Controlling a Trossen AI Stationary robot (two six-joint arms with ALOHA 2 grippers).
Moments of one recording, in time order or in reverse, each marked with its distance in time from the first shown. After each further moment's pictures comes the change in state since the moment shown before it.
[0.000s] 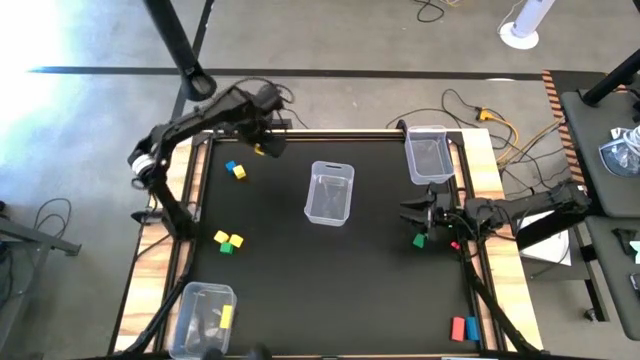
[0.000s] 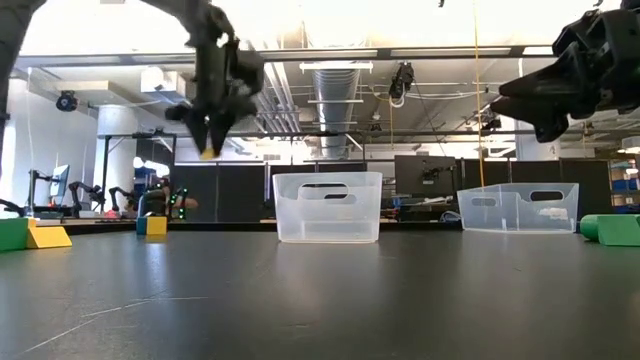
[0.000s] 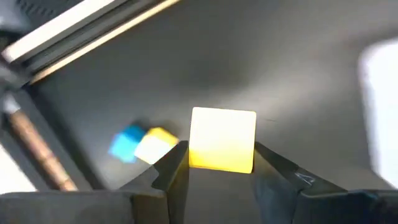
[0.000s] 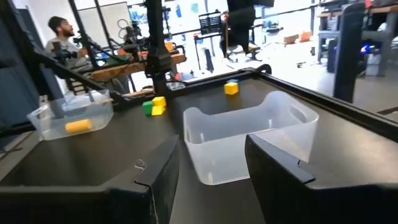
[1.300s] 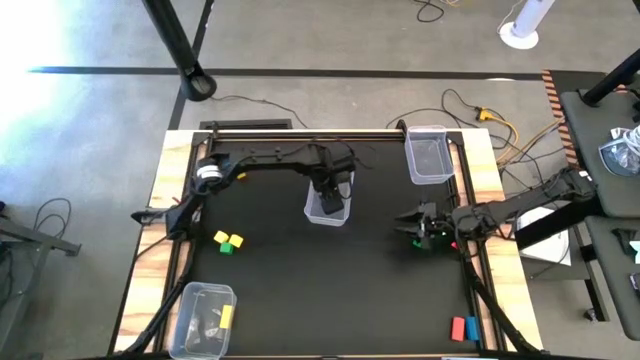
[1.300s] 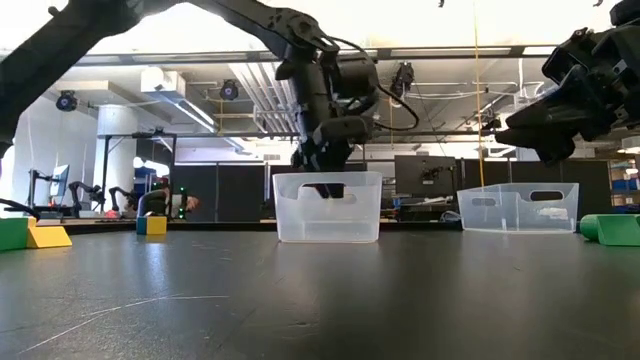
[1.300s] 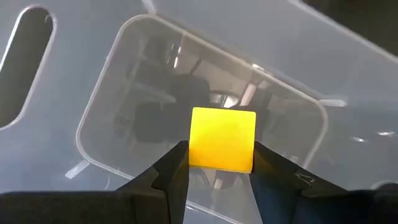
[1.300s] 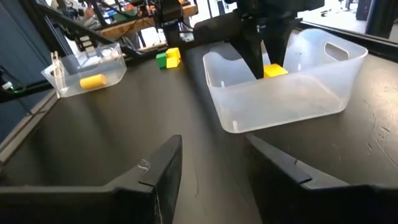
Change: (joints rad) left arm -0.452 0.476 0.258 0.336 0.112 0.316; right arm 0.082 0.332 0.000 0.067 -0.004 0.135
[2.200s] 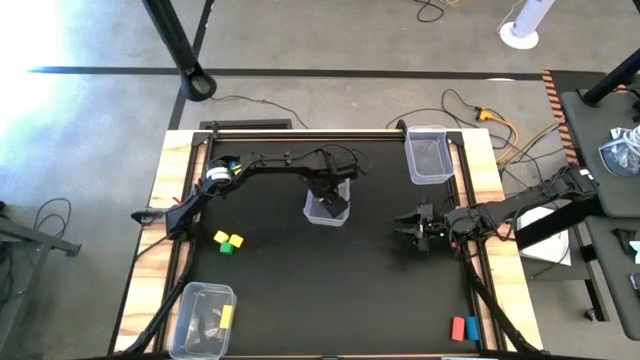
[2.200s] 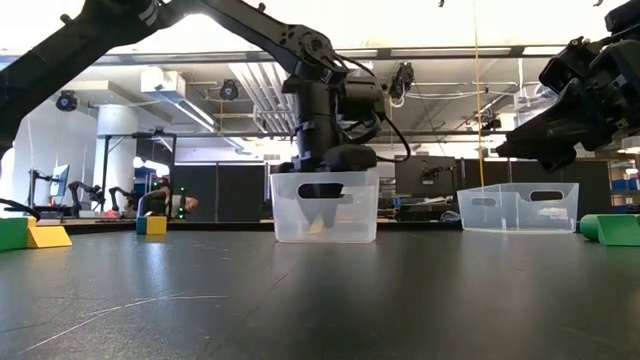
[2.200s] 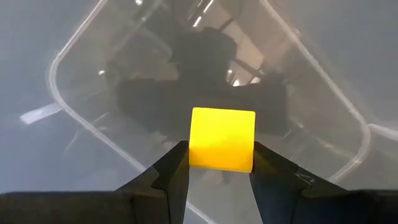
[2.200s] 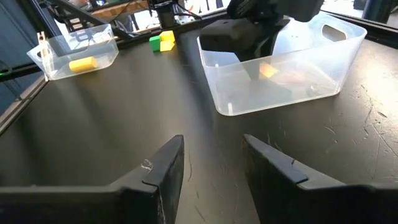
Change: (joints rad) left arm -0.017 0.088 0.032 -0.075 -0.019 -0.334; right arm 0.000 0.050 0.000 0.003 0.001 0.003
